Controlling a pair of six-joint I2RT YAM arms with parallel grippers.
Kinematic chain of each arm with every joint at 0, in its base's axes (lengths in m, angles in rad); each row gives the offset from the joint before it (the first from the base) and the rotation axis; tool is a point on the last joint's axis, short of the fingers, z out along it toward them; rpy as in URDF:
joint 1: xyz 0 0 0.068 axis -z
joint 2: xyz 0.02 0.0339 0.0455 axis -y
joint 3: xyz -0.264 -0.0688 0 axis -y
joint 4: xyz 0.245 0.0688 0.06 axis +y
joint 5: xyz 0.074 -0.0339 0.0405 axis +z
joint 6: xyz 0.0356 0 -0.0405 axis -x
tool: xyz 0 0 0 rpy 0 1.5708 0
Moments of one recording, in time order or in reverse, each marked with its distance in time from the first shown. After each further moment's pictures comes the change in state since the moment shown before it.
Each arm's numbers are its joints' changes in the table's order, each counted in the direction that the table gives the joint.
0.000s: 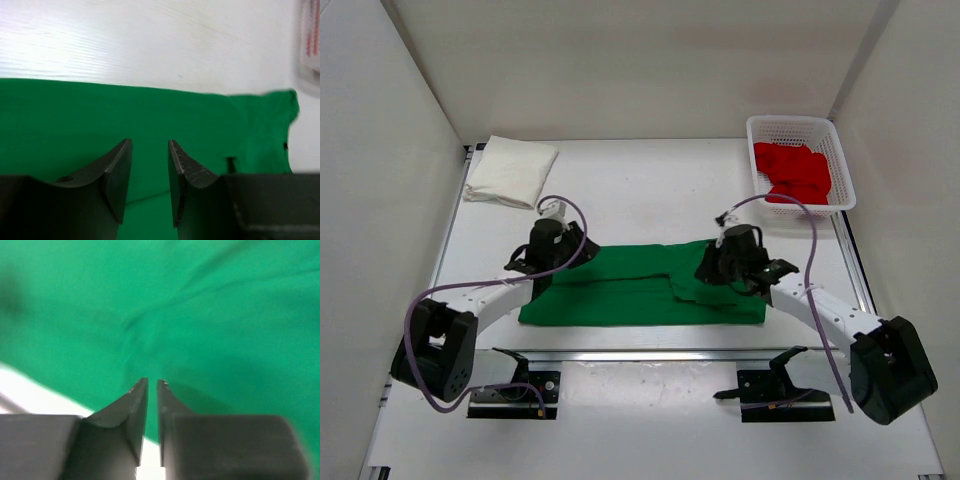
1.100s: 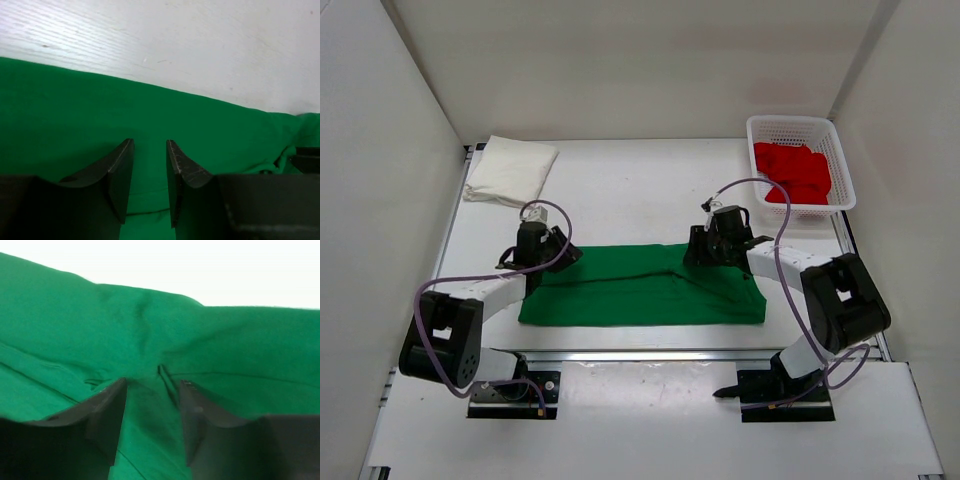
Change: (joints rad) left arm -0.105 -0.066 -0.010 0.024 -0.018 -0.015; right arm 0.168 -0.383 0.158 -0.189 0.097 0.128
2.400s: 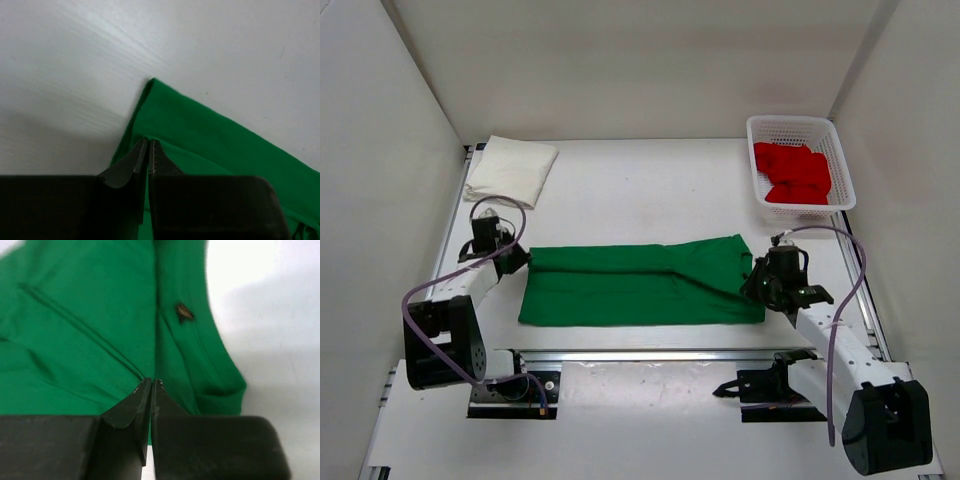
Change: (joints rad) left arm -0.336 0.027 0.142 0.329 0.047 -0.159; right arm 0.228 0.660 -0.312 0.348 -0.164 -0.129
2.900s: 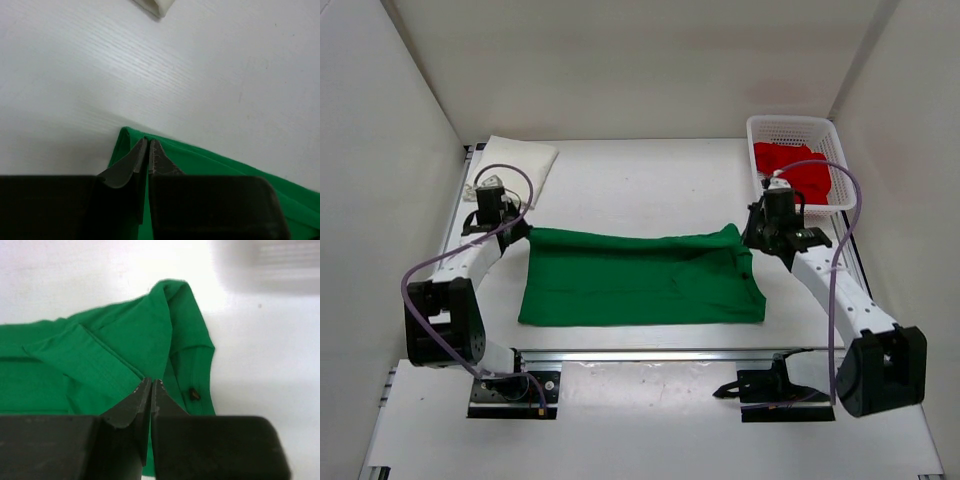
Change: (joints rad) left arm 0.053 -0.134 0.225 0.010 0.083 -0.067; right arm -0.035 -0.315 0.459 0.072 -0.096 0.166
